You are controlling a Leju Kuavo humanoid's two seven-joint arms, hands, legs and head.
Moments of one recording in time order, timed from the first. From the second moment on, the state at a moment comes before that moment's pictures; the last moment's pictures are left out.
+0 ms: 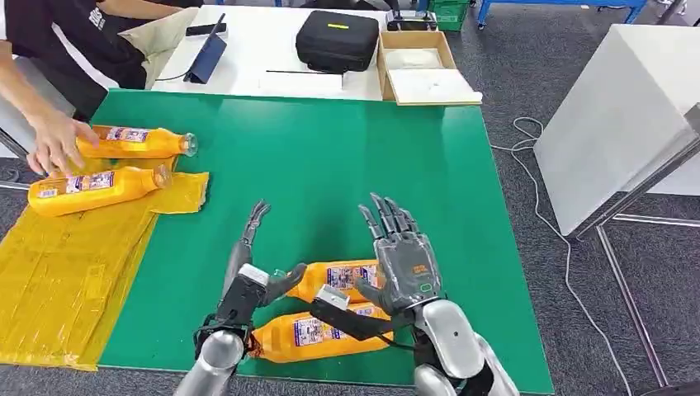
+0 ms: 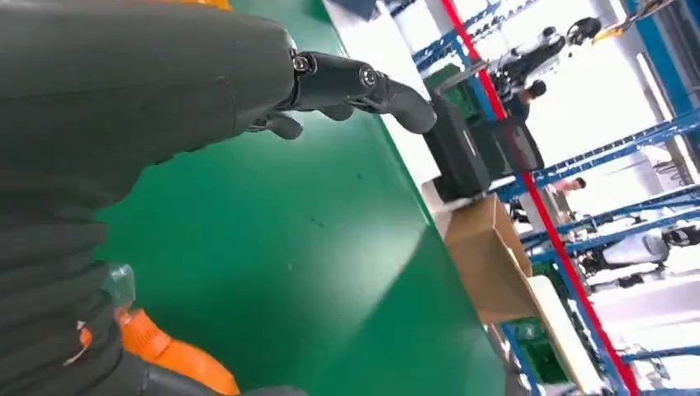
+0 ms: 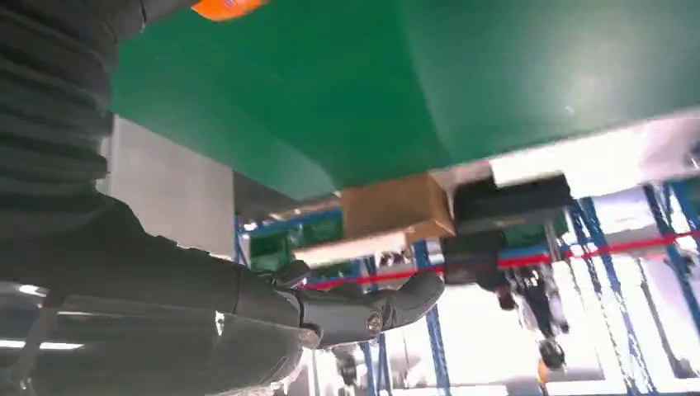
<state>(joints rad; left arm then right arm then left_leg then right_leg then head) -0.12 -0.23 -0.06 -1.18 -0.48 0.19 -0.57 -0.14 -0.02 0.66 -1.62 1.28 0.10 0.21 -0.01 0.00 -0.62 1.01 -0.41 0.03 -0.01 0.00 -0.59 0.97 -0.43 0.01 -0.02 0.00</state>
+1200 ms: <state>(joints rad) -0.12 -0.16 -0.17 -1.58 -0.31 0.11 -0.49 -0.14 -0.01 0.57 -1.28 1.24 0.12 0.20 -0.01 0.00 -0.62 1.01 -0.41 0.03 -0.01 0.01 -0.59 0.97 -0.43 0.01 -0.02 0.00</state>
